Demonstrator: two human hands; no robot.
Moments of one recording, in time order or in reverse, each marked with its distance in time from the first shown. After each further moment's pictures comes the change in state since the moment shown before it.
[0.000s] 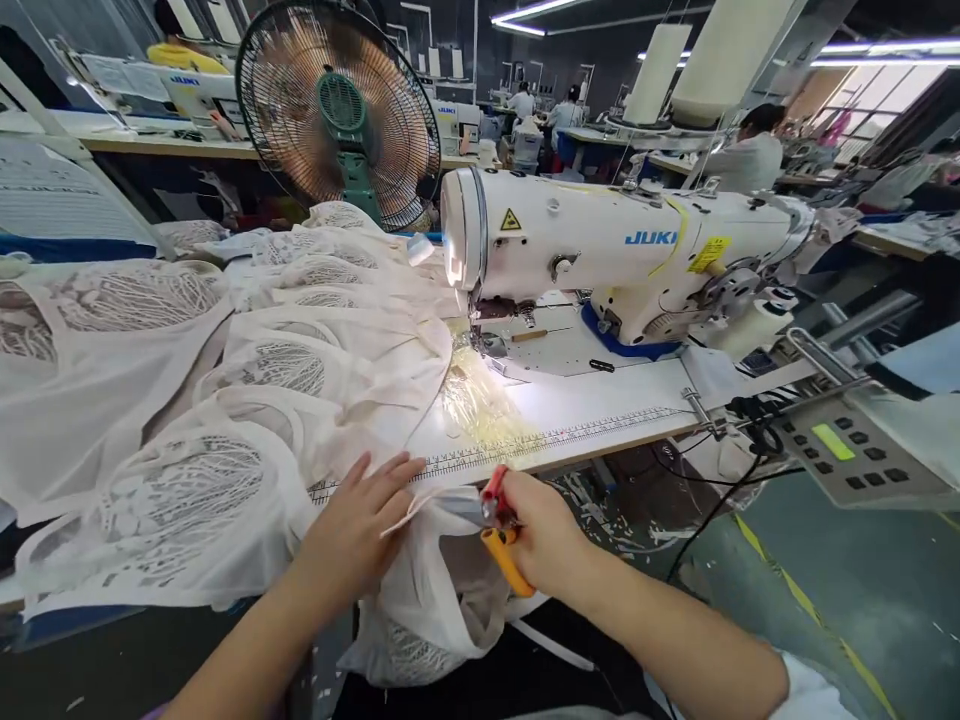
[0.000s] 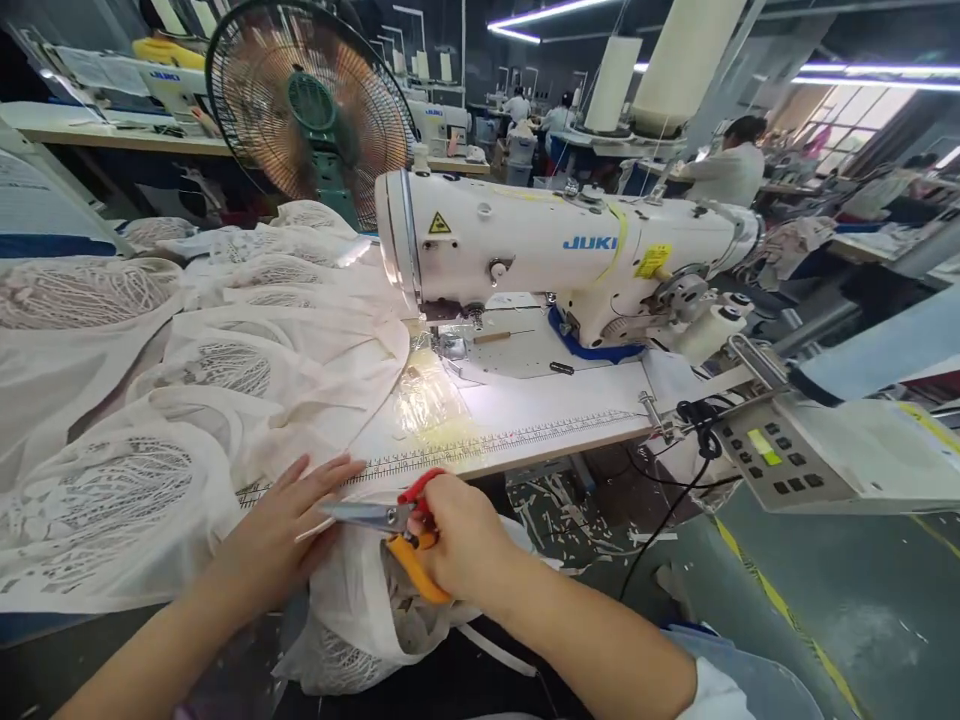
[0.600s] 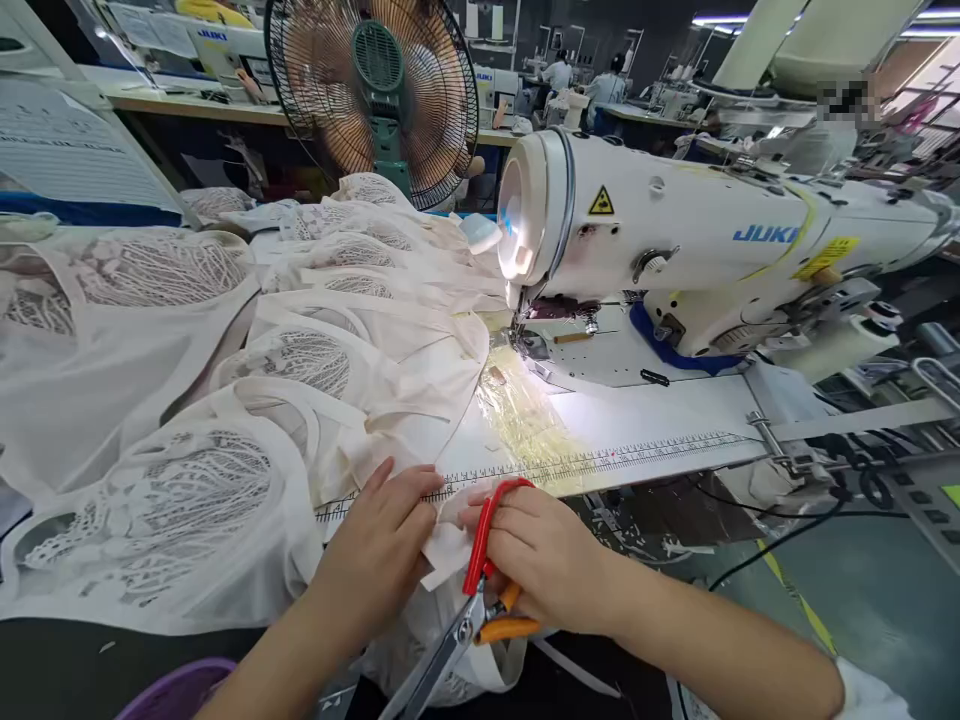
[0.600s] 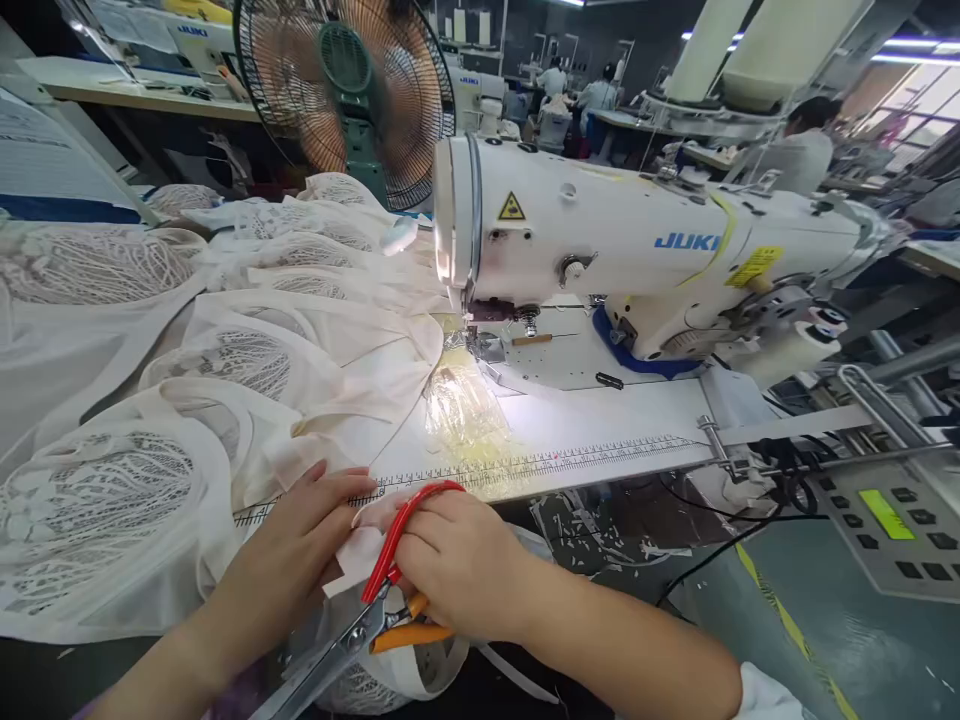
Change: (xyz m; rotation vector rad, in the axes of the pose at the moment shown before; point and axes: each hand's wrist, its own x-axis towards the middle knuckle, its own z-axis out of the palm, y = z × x) left_hand -0.005 -0.004 -0.002 -0.038 0.079 -0.111; right_hand 0.037 -0.005 0.013 -0.233 -0.170 -0.697
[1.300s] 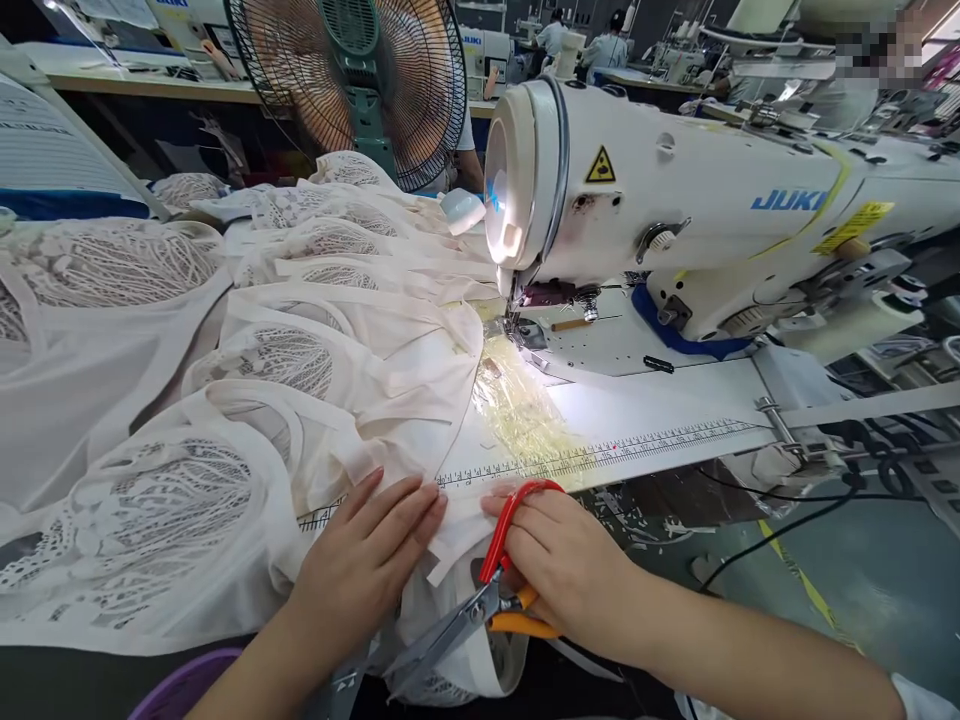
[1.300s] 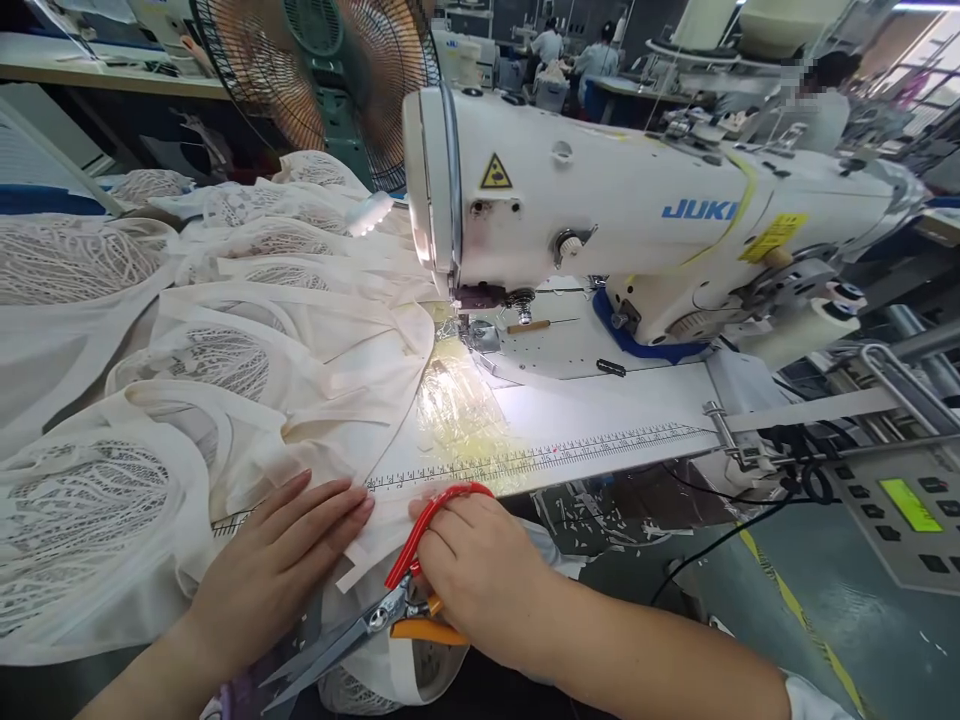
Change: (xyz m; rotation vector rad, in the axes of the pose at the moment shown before) left_hand -0.011 -0.014 0.002 0.120 -0.005 0.187; right_hand -0.019 -0.005 -0.009 -0.114 -0.166 0.204
